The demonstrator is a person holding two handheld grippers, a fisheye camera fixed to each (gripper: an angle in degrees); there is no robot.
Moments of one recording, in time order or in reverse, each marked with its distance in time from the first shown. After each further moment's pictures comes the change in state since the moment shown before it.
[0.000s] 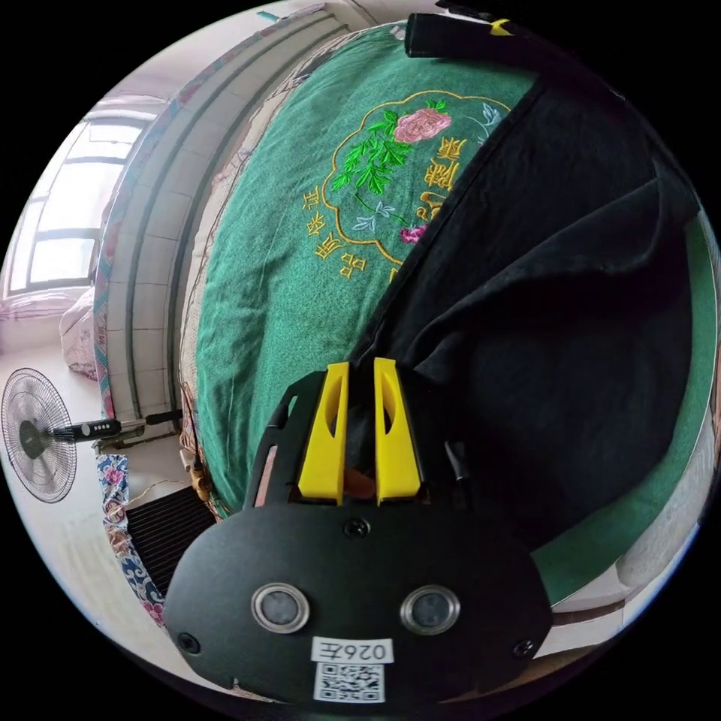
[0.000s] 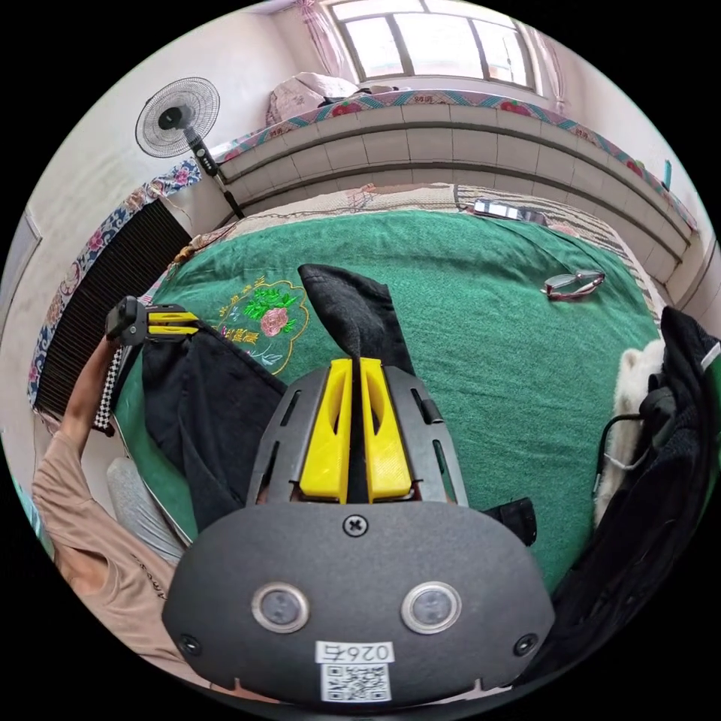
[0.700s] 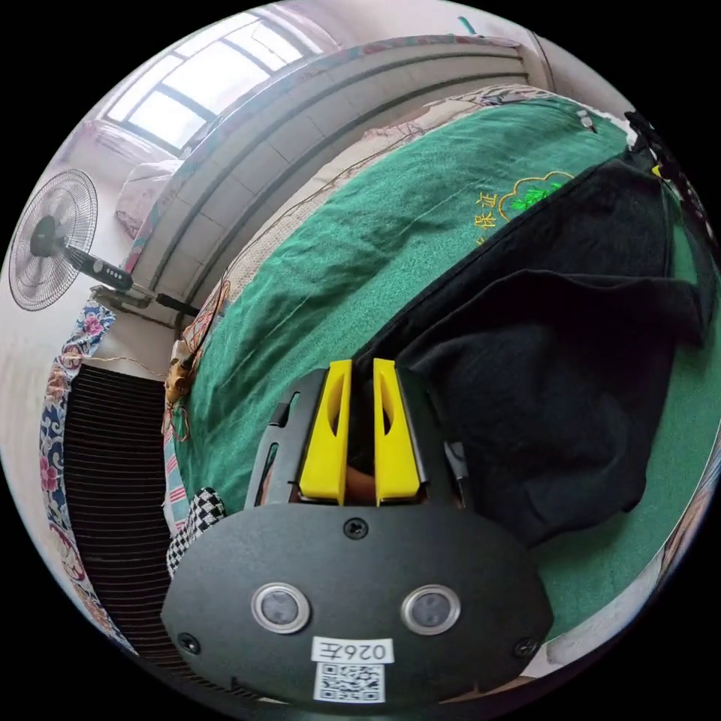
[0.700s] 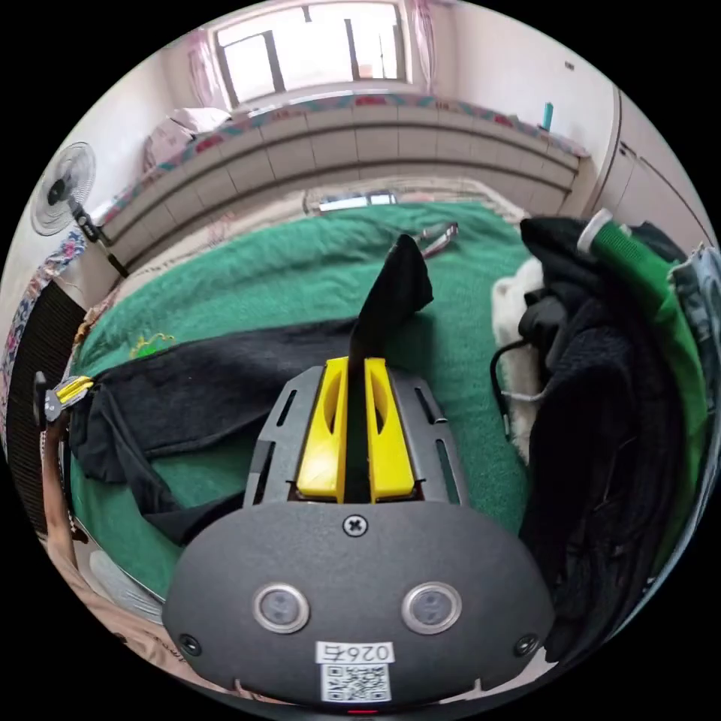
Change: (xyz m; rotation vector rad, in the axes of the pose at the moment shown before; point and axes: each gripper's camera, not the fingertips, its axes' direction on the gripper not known) left arm -0.027 0.104 0.024 0.059 0.029 -0.548; right arm 0.103 0.020 -0.051 0.036 0.315 0.321
